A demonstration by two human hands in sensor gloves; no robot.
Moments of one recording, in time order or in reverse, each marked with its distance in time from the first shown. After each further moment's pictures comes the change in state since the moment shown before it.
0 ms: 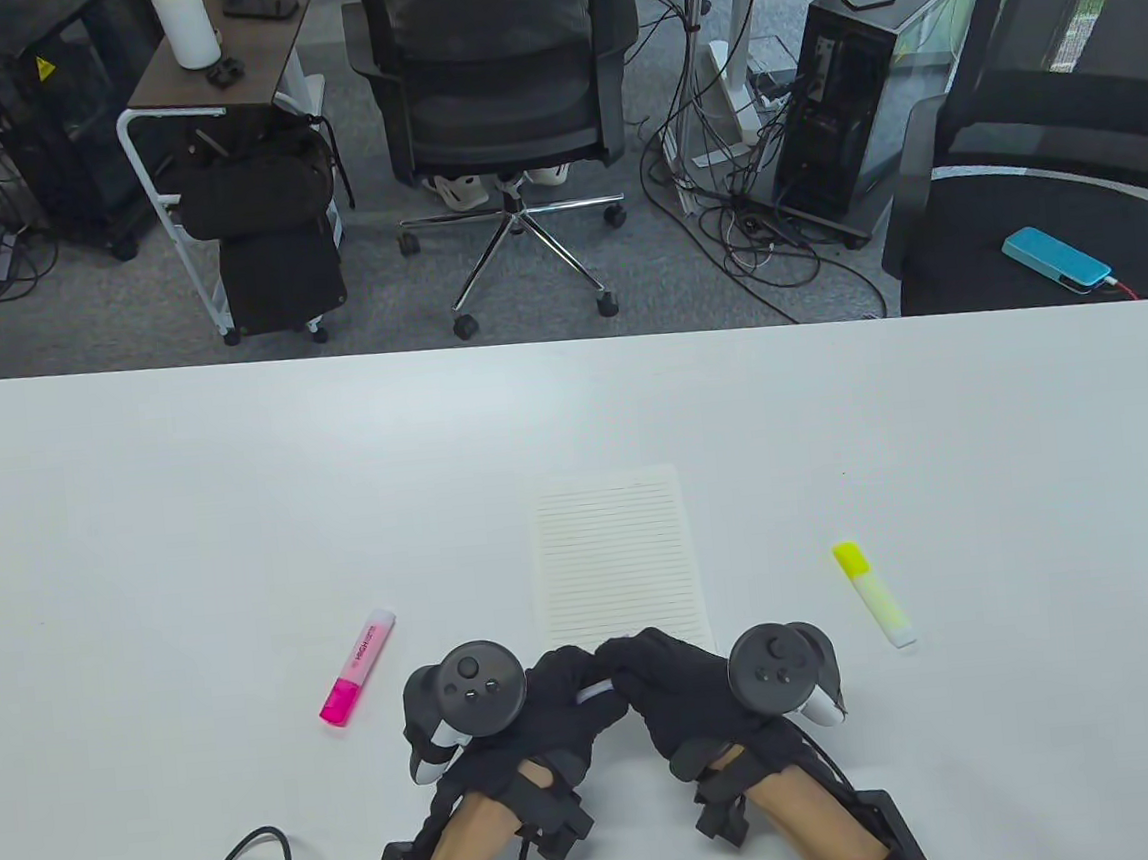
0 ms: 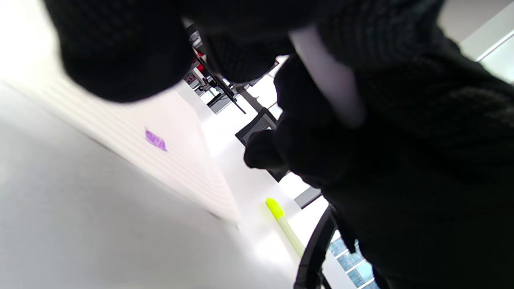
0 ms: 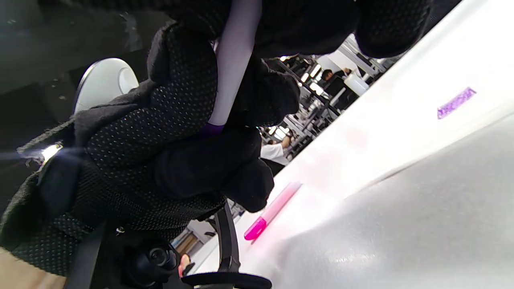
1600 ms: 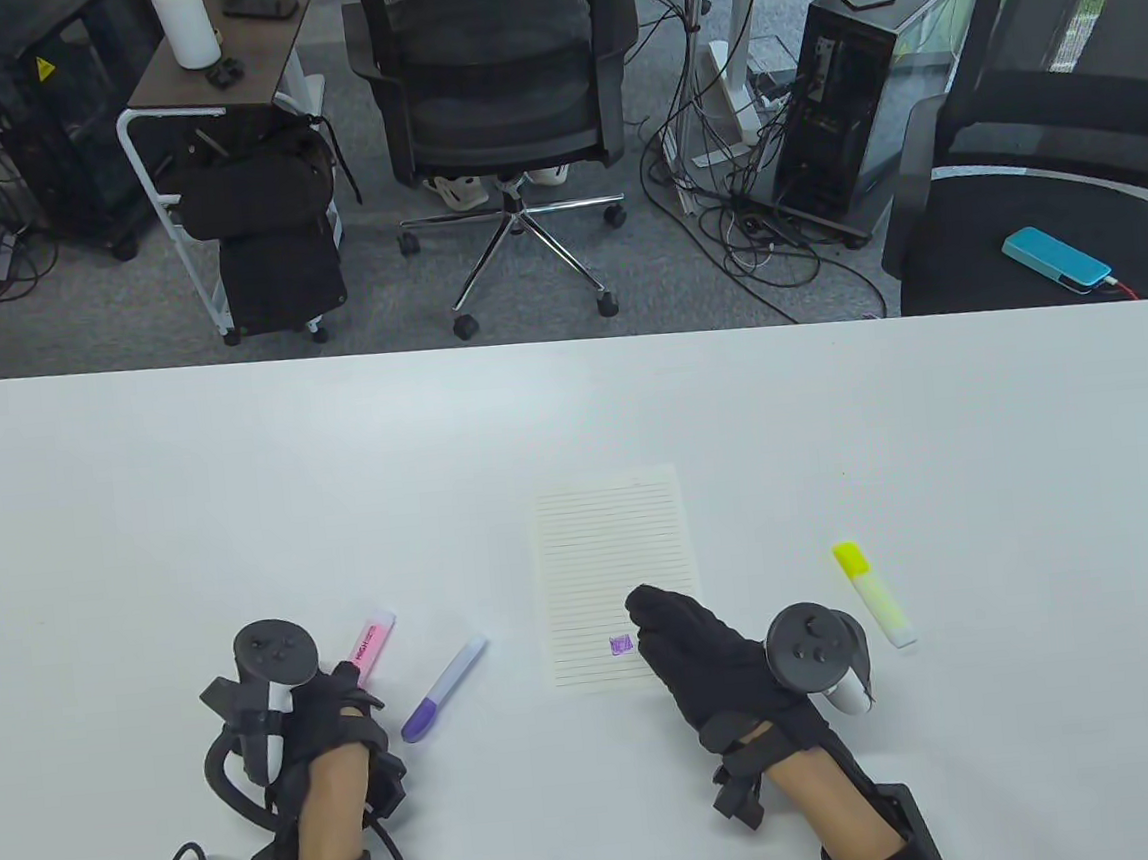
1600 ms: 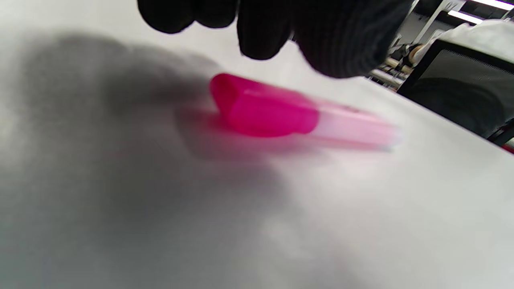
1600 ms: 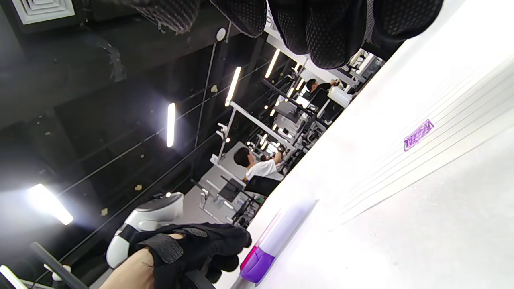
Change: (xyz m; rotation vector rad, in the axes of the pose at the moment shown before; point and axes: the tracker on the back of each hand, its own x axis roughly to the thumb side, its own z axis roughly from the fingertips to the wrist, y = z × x) left_hand -0.121 0.134 0.060 0.319 1.077 -0.336; right_hand -0.022 -0.022 0.005 -0.048 0.067 -0.081
